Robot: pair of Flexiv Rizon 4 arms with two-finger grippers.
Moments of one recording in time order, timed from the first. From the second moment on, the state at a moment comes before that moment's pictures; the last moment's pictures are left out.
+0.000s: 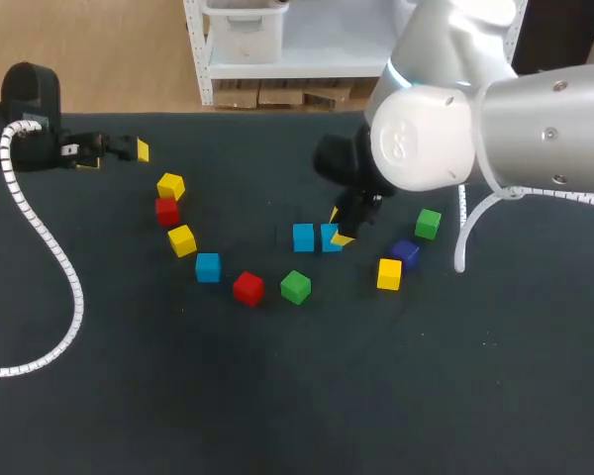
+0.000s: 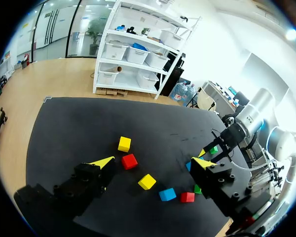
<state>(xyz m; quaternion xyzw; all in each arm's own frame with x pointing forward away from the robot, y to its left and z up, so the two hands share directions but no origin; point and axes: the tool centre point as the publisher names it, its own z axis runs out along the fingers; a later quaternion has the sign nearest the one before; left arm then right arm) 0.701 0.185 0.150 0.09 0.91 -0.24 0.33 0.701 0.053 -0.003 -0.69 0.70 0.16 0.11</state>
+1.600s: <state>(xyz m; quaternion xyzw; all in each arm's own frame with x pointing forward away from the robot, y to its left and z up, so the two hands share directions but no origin) 0.701 0.185 0.150 0.09 0.91 -0.24 0.33 0.698 -0.010 0.040 -0.66 0.72 0.18 0.12</state>
